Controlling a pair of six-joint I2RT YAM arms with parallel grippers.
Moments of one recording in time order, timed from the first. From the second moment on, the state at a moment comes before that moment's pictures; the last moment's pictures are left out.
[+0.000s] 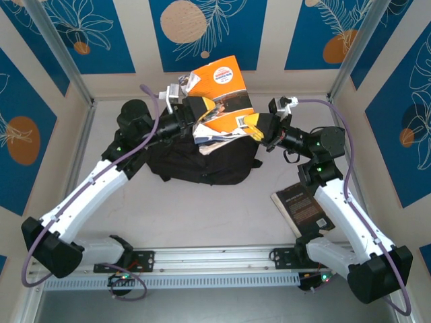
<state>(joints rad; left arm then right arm) -0.58 1.26 1.26 0.08 0.60 -1.24 0.33 1.01 0.93 0.57 -0.91 1.78</state>
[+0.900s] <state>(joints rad) -0.58 1.23 1.27 -0.04 0.61 -1.18 0.25 0.92 1.05 -0.21 -1.03 1.15</state>
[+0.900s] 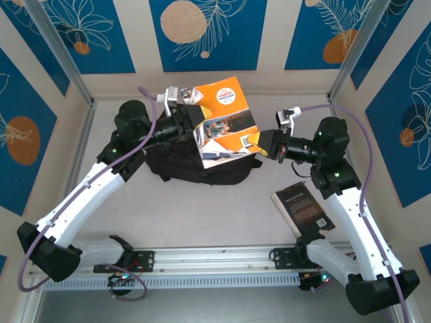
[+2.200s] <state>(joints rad) -0.73 1.33 1.29 0.14 0.20 -1.22 0.46 0.95 0.87 0.34 -0.38 1.59</state>
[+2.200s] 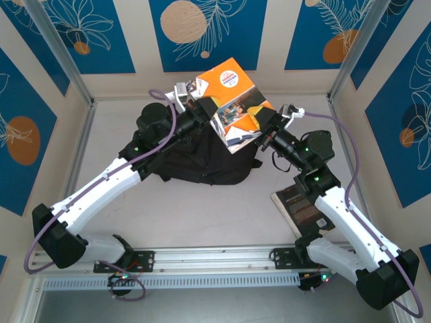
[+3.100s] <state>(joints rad) -0.74 1.35 1.26 0.14 0.06 -1.24 0.54 0.88 0.77 0.34 -0.21 1.45</state>
